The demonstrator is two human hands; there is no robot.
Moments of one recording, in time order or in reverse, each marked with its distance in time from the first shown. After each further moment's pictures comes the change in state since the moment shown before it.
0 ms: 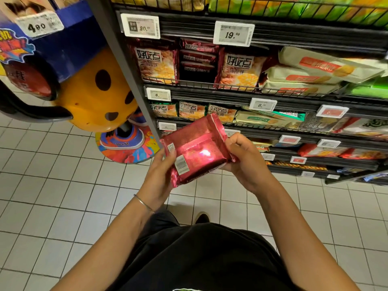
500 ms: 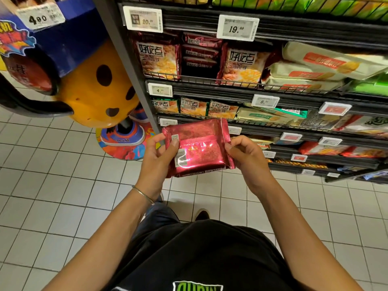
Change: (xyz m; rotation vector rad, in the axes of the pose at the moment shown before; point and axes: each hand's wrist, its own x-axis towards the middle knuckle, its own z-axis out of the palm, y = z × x) left_hand 0.002 0.015 0.002 0.167 0.234 0.148; right_hand -0.009 0.011 -0.004 -0.163 0.135 -0.074
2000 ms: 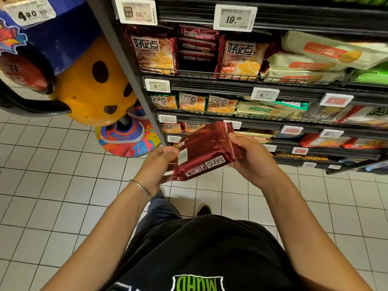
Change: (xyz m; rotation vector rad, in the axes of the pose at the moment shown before) left_hand 0.012 -0.008 -0.009 0.243 -0.091 -0.349; right_hand -0.001 -0.019 0.001 0.307 -0.123 0.258
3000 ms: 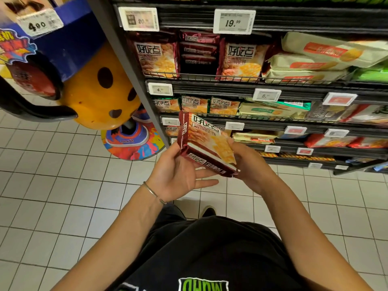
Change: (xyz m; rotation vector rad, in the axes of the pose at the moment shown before) left_hand -0.018 0.008 0.020 -0.450 -0.609 -0.167; right_hand 0.001 0.016 0.003 -0.217 0.185 0.214
